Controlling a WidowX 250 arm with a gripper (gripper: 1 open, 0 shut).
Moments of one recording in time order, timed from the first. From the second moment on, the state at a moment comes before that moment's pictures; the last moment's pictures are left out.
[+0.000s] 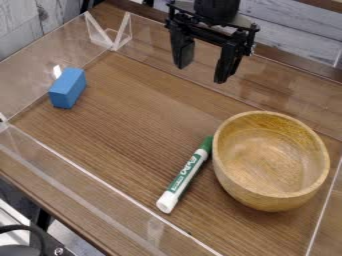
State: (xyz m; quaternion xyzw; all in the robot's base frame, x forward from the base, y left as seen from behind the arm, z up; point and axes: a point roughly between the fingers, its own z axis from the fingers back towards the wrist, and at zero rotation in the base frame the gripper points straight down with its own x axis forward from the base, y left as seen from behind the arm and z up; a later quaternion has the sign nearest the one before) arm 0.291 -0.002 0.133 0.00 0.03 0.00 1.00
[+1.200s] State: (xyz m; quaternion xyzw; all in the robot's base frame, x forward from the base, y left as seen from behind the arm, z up) arm 0.256 0.139 0.118 0.01 0.02 0.14 0.99
